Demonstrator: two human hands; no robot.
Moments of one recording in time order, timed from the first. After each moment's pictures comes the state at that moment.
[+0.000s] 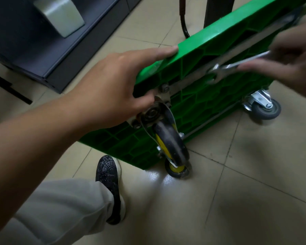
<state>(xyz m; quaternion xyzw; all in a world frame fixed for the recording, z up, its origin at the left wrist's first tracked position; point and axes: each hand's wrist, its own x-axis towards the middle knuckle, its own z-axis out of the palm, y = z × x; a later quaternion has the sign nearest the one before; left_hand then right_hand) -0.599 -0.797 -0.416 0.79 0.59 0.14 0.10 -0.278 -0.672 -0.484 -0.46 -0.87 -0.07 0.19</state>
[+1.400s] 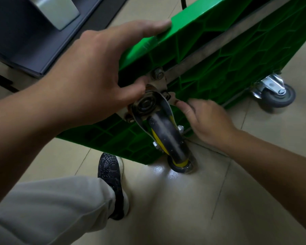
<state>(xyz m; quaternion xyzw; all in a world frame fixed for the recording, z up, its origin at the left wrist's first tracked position) -0.596 -0.802 -0.417 0.80 0.58 0.12 0.06 -0.391 -0.745 -0.614 -0.47 -0.81 0.24 0.24</state>
